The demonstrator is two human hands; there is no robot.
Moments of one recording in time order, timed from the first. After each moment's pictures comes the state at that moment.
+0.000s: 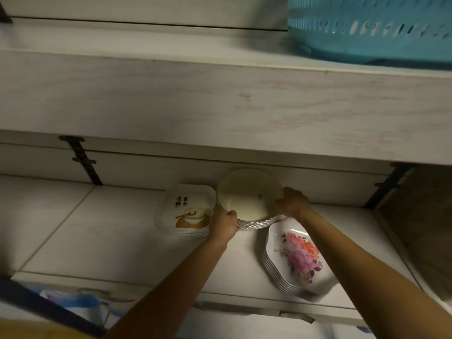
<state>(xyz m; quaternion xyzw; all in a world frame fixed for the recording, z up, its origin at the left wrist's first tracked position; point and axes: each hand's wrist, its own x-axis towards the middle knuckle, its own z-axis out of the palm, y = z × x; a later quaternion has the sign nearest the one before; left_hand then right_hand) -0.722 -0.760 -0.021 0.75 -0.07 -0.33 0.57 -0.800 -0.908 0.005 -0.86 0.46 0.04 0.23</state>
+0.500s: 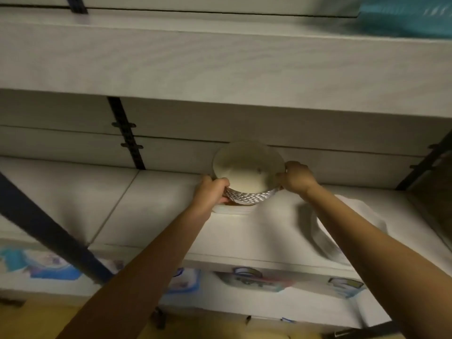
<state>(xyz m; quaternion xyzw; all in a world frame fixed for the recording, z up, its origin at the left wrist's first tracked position) -0.626 -0.636 0.012 0.72 -0.08 -0.31 0.62 -0.743 -0.790 0.045 -0.87 0.42 -0.05 0.24</state>
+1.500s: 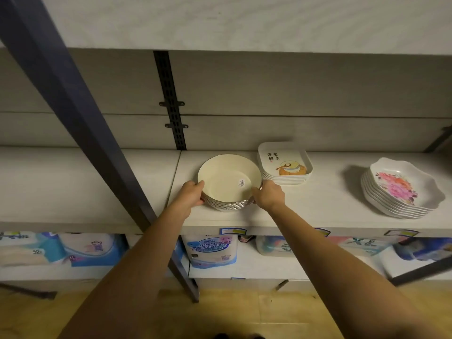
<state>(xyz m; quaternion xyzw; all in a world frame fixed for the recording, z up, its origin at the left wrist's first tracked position) -0.502 -0.462 -0.047 0.76 -0.07 -0.38 0.53 -0.642 -0.586 -0.046 -0.80 0.50 -0.04 0.33</state>
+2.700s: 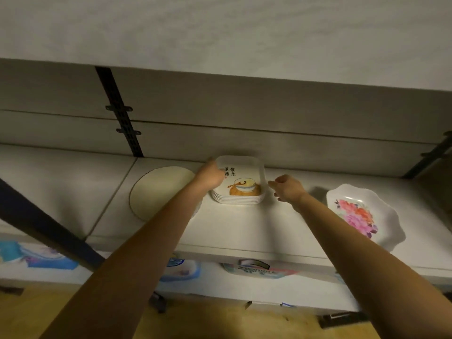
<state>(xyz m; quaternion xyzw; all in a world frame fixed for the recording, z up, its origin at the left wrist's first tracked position) -0.586 -0.649 -0.001 0.87 -0.25 -0.26 0.35 -0.727 -0.781 -0.029 -0.76 0.49 -0.03 0.44</state>
